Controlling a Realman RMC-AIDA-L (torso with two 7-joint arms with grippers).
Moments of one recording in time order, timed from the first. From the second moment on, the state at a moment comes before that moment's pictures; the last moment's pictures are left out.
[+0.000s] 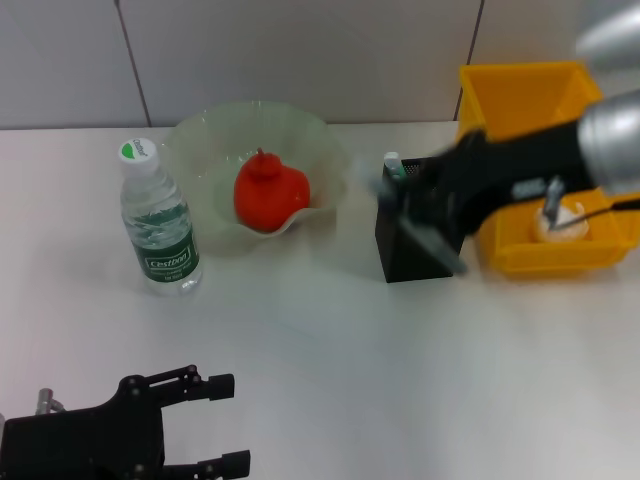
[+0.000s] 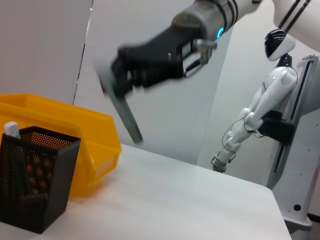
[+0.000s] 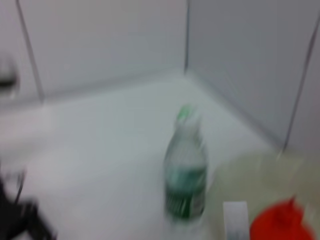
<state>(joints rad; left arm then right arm) -0.28 -1.97 1.12 0.53 1.60 1.73 -1.09 0.53 2.08 -1.14 -1.44 -2.02 -1.48 2.03</state>
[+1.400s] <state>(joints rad) -0.28 -1.97 1.12 0.52 1.61 1.73 -1.10 0.70 2.07 -0.94 -0.77 -1.78 -1.08 1.60</state>
